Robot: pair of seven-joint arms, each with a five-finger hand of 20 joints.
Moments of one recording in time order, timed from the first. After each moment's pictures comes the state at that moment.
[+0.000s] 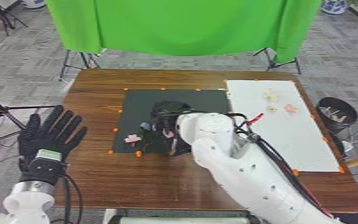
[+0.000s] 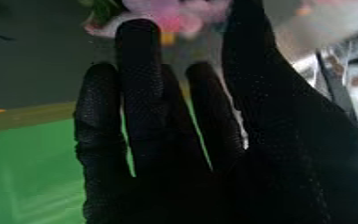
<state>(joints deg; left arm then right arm) 129.7 -50.2 -95.2 -126.5 -1.3 16.1 26.3 -66.1 -75.1 47.3 -100.4 -124.5 -31.6 28.5</state>
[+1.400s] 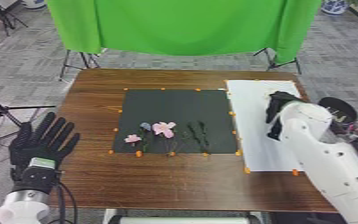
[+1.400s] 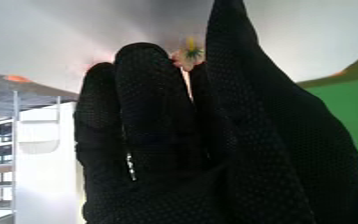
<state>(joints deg) 133.9 -51.2 -97.1 -127.4 -1.1 15.8 28.3 -72.9 -55.8 69.7 -93.4 -120.9 -24.4 44.6</state>
